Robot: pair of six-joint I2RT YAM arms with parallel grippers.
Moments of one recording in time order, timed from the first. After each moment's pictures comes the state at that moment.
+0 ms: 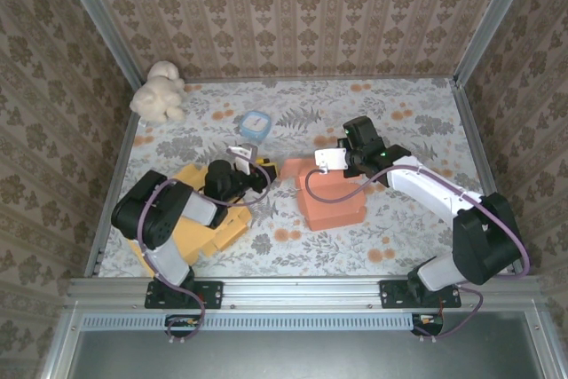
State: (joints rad) left arm -0.49 1.73 0.42 1.11 0.42 -0.32; right arm 0.46 1.46 1.00 -0.37 0.08 -1.29
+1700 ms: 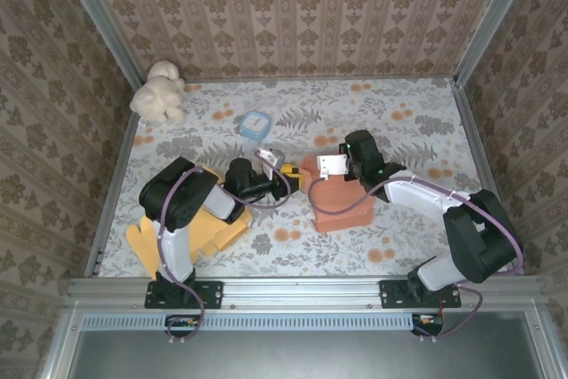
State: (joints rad) left arm -0.61 1.93 0.56 1.18 0.63 -0.27; right arm 0.47 1.47 0.78 0.04 0.22 -1.37
